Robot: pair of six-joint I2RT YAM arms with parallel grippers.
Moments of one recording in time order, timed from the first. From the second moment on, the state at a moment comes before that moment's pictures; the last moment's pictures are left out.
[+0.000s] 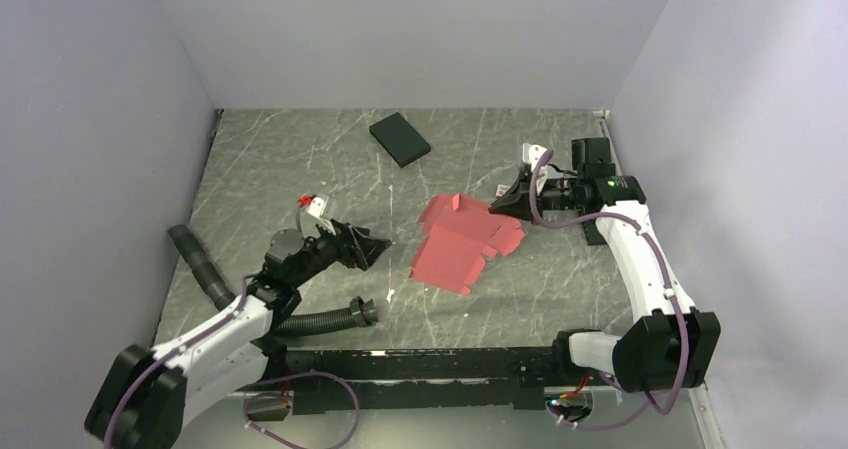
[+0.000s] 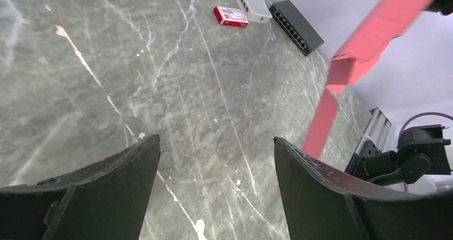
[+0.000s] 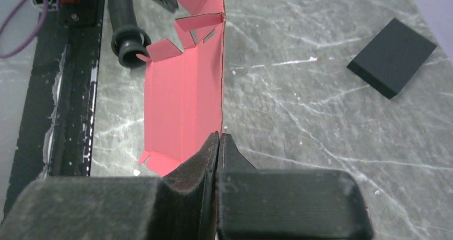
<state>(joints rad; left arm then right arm) -0.49 0.86 0.26 0.50 0.32 -0.50 0.07 1.24 1.12 -0.84 -1.19 -0.98</state>
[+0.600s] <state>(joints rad) -0.49 1.26 0.33 1.04 0.59 -0.61 0.05 1.22 1.12 -0.81 -1.31 -0.92</state>
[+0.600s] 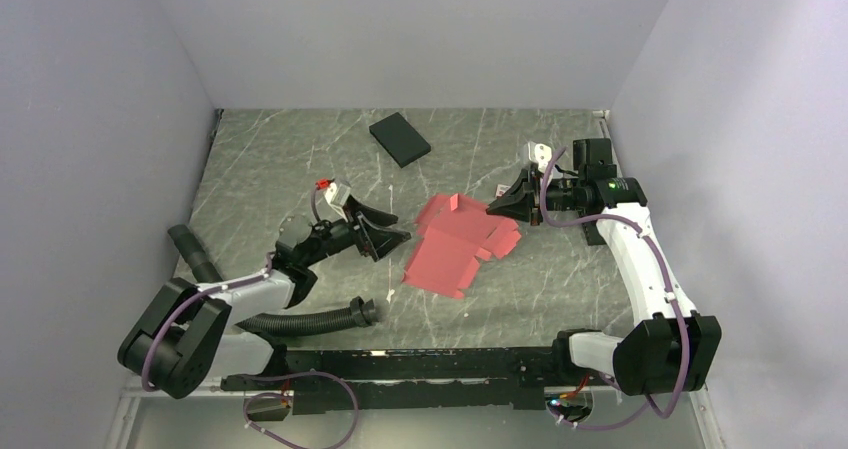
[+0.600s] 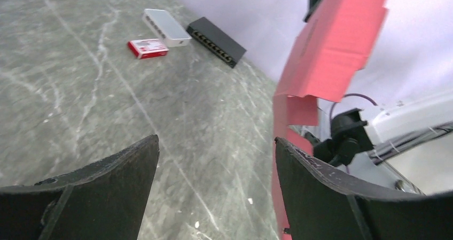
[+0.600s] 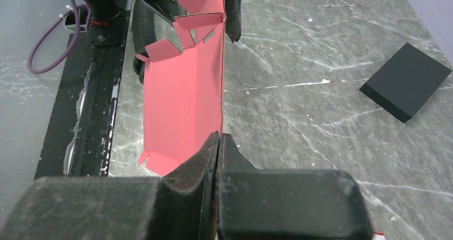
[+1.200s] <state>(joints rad) -0.49 1.41 0.37 1.28 0.75 -0.81 0.05 1.22 1.11 -0.81 -1.32 -0.94</state>
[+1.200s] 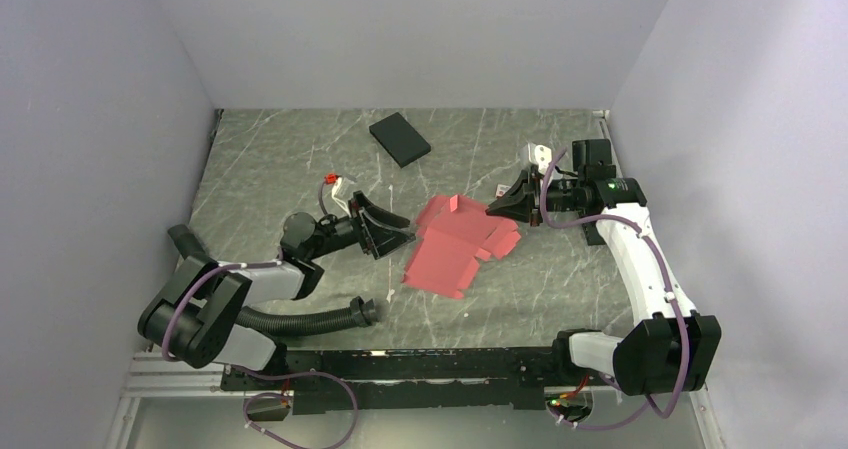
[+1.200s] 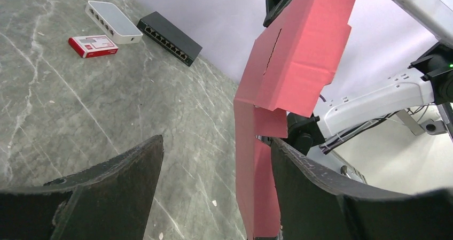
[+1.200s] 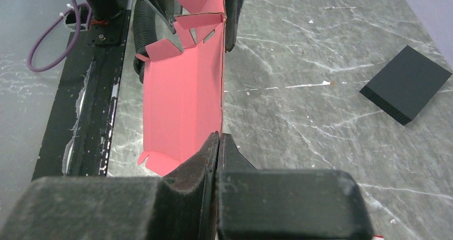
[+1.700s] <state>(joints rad) -0.49 1.43 0.40 1.28 0.75 -0.84 0.06 1.22 1.11 -0.81 -1.32 -0.94</state>
